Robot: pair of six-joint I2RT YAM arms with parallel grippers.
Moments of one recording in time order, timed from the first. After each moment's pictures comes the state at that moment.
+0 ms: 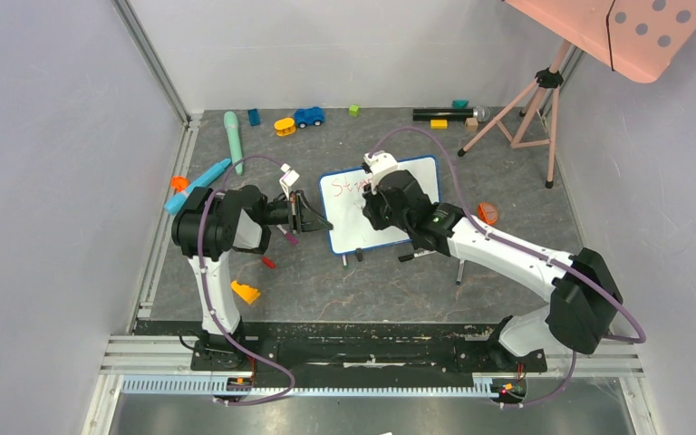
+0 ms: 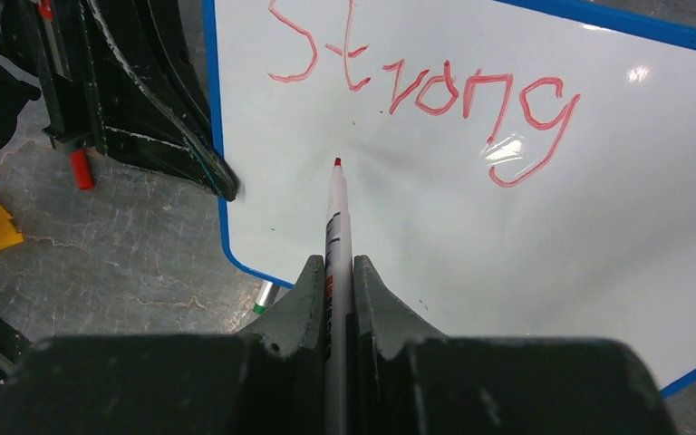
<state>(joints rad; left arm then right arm) -0.14 2.08 0.68 1.47 1.39 -0.84 0.82 1.44 1.06 -0.20 0.18 0.23</state>
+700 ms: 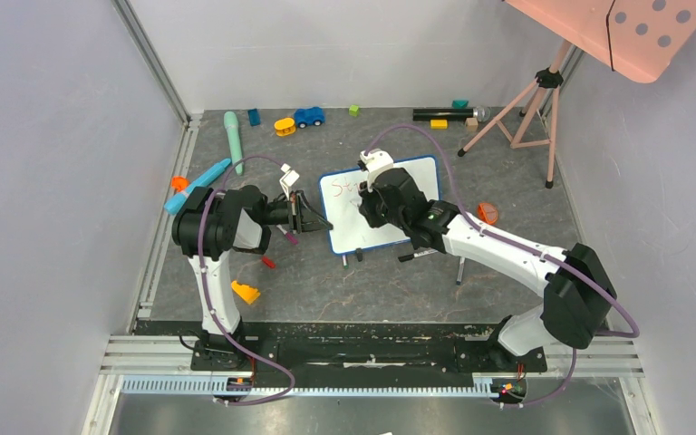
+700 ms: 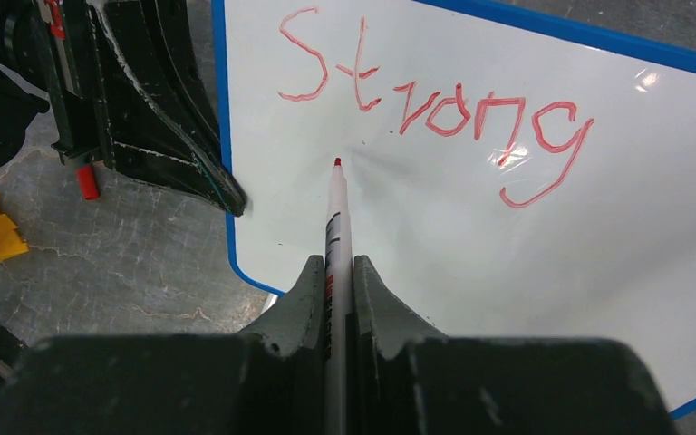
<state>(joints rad) -0.14 2.08 0.68 1.47 1.39 -0.84 0.82 1.47 1.09 -0.18 0.17 0.23</state>
